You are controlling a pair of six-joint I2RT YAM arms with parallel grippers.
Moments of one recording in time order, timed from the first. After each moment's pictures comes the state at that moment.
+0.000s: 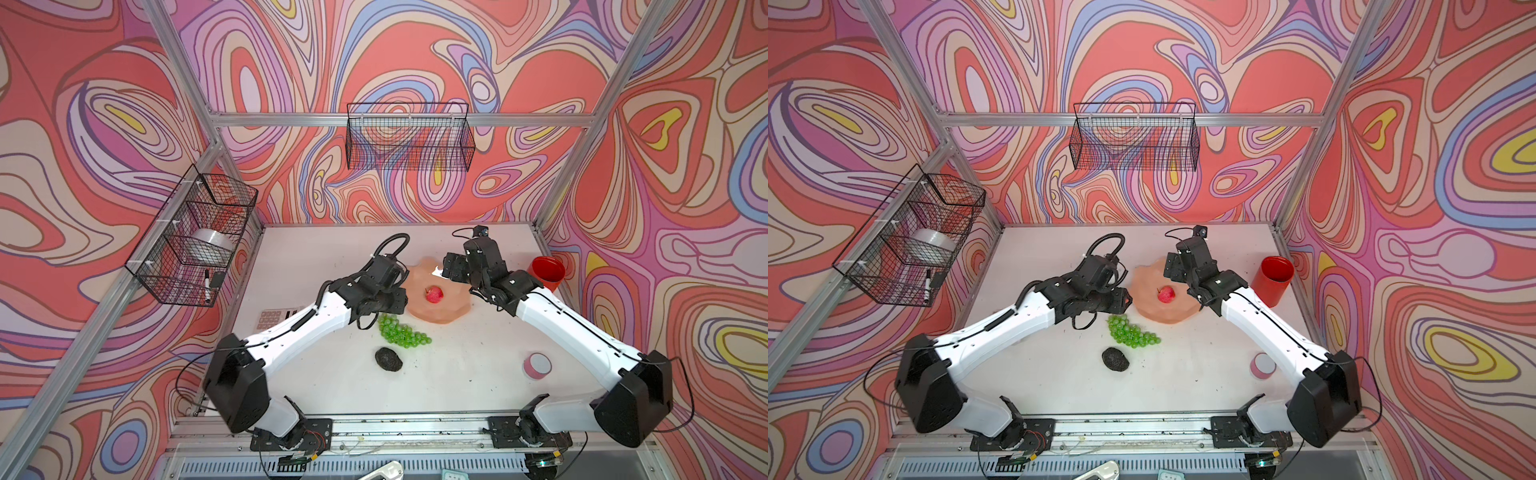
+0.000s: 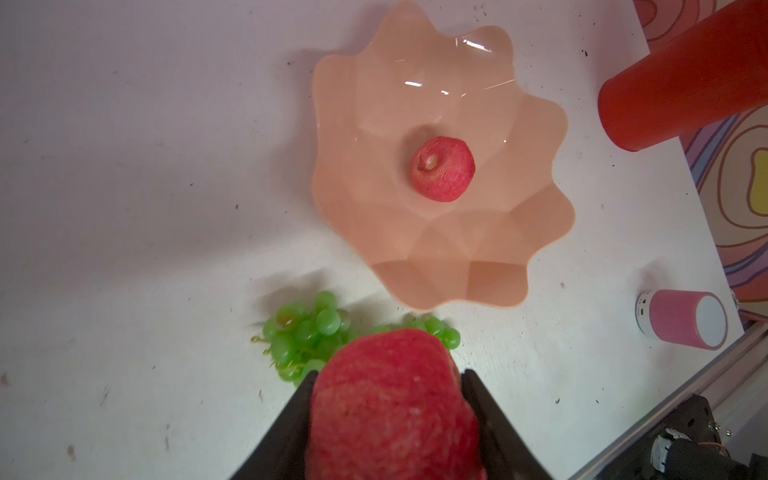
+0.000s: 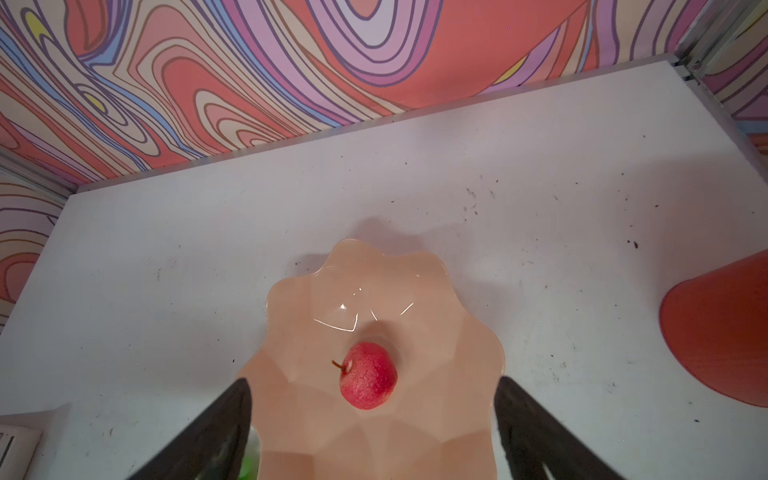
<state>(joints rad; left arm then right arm) -0.74 1.58 1.29 -0.61 0.00 -0.51 0.51 1.34 1.19 -0.48 0.32 0.52</state>
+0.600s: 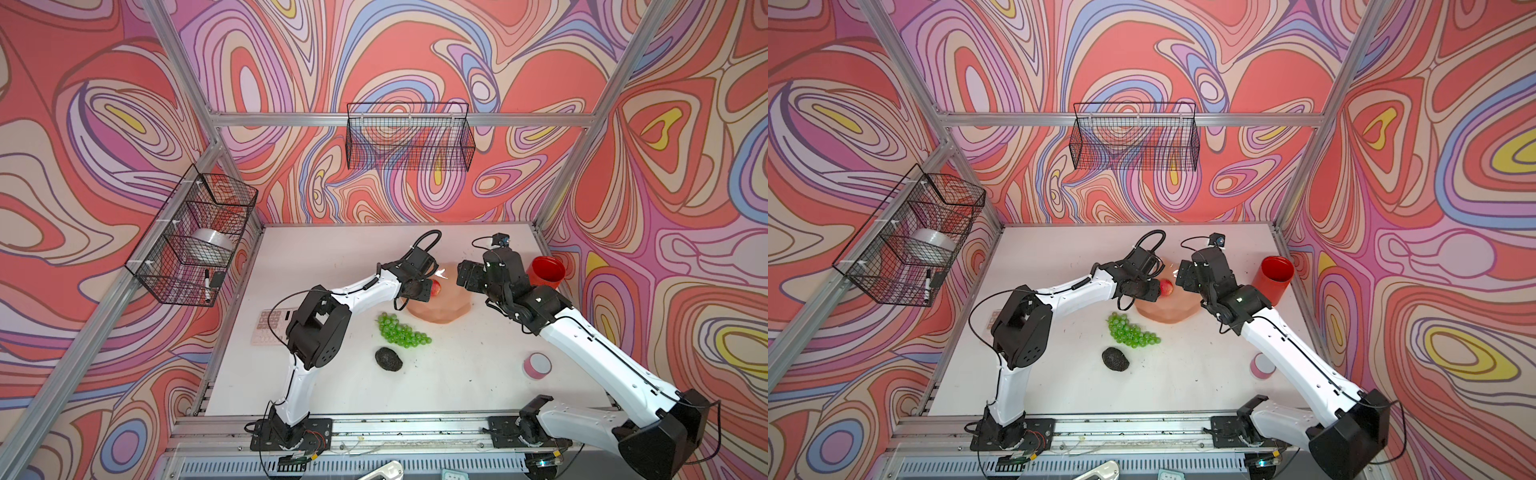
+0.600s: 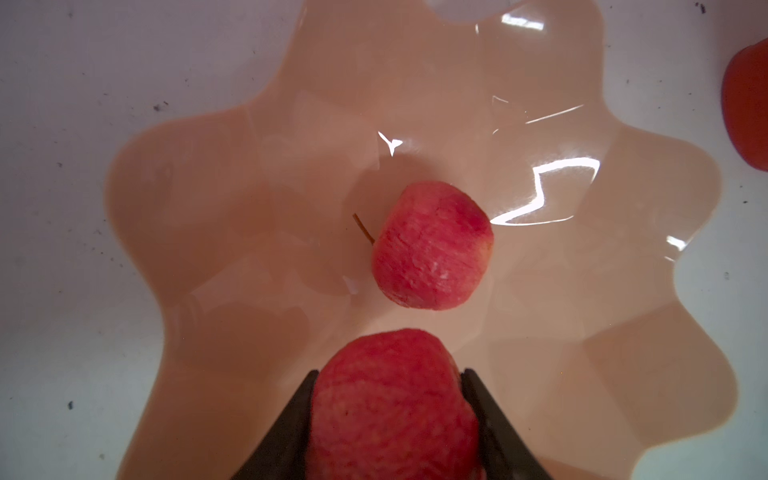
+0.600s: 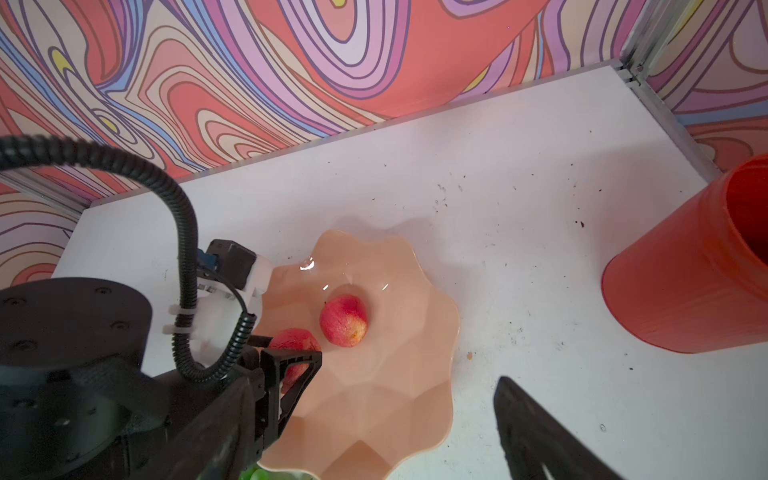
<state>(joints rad) -0.74 2.09 1.62 -0.53 -0.01 -0.46 0.51 1.17 1.11 -0.56 0.34 0.55</state>
